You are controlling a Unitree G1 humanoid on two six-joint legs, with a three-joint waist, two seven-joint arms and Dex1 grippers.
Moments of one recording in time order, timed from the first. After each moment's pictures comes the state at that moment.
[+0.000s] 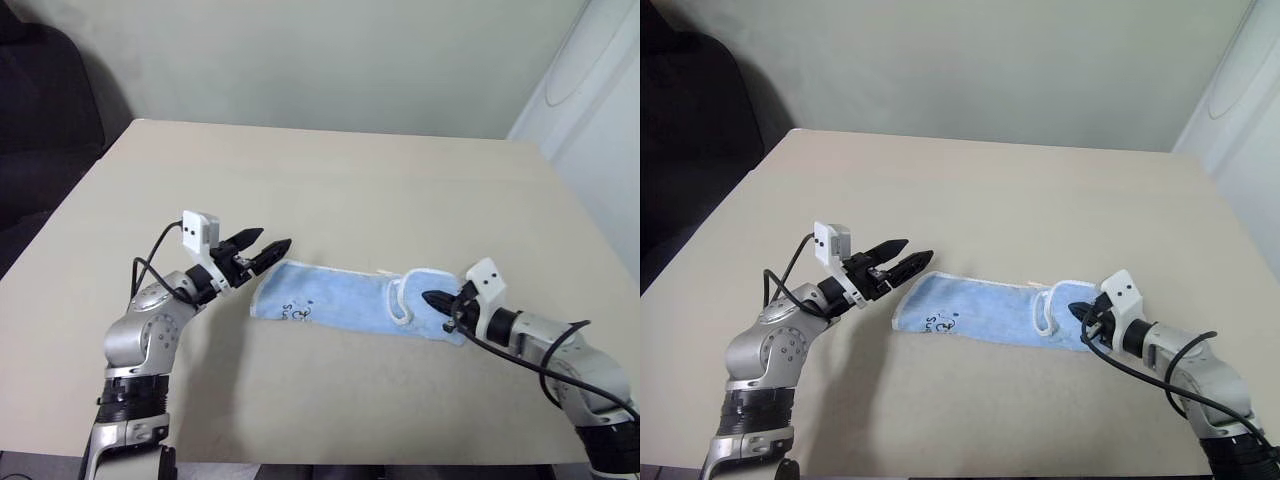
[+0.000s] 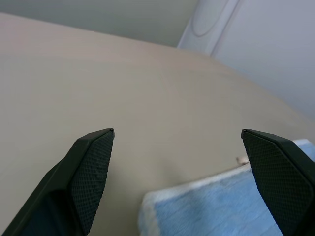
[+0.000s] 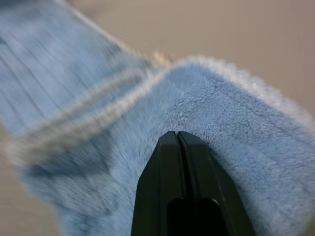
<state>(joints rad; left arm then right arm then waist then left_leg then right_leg) -0.34 0.47 0.24 0.00 -0.60 0.55 -0.71 -0.09 -0.62 0.04 -0.22 0.43 0.57 0.57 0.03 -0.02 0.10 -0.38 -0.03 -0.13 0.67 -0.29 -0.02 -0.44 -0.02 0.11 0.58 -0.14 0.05</state>
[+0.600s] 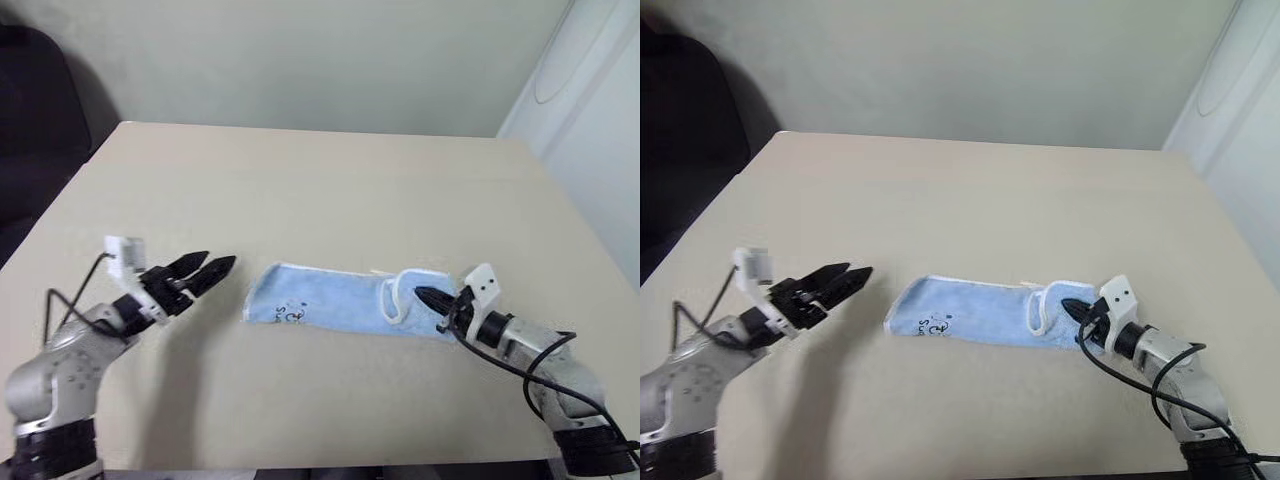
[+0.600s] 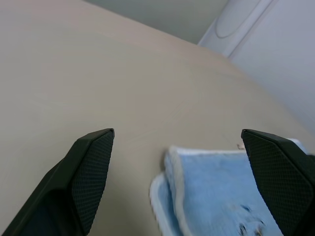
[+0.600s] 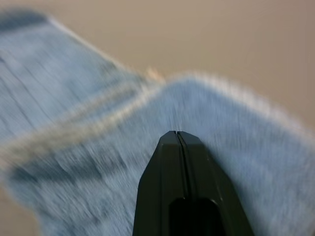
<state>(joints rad) -0.08 0.64 0.55 -0.17 -0.92 0.84 -0.68 -0.09 -0.54 -0.02 -0.24 0.45 0.44 0.65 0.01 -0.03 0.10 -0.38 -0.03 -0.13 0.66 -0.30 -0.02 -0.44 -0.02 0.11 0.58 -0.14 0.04</state>
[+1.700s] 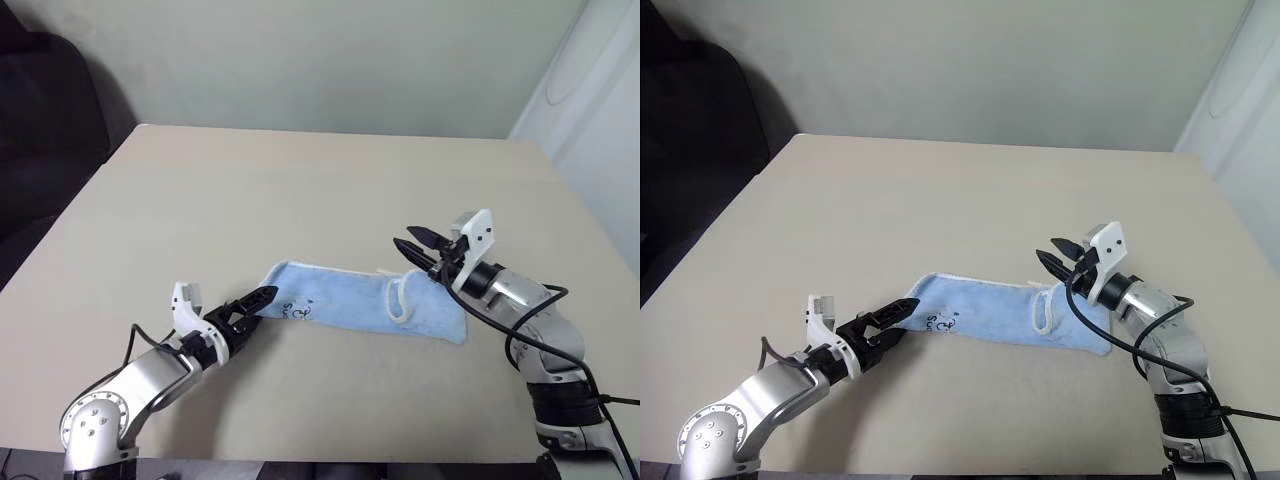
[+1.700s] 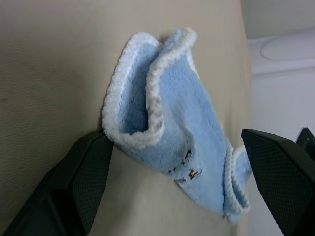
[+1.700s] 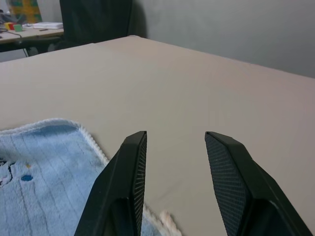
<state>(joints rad) 0.01 0.45 0.32 -0.27 -1.85 0.87 0.47 -0.33 -0.43 -0.03 -0.19 0.41 0.39 0.63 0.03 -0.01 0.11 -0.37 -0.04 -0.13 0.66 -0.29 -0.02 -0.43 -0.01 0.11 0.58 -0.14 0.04</state>
